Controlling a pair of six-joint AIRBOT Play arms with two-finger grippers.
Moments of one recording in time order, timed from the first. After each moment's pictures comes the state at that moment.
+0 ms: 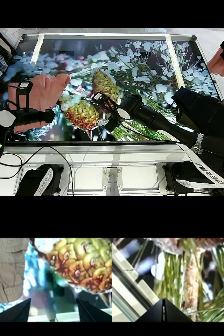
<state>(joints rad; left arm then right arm) 0.10 -0.69 0.72 1.43 -1.11 -1.32 0.88 -1.39 1.27 -1.55 1.17 1.54</state>
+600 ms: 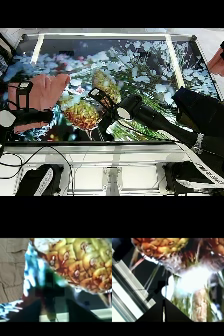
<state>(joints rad) 0.10 -0.69 0.72 1.43 -1.11 -1.32 0.88 -1.39 1.27 -1.48 1.03 1.54</state>
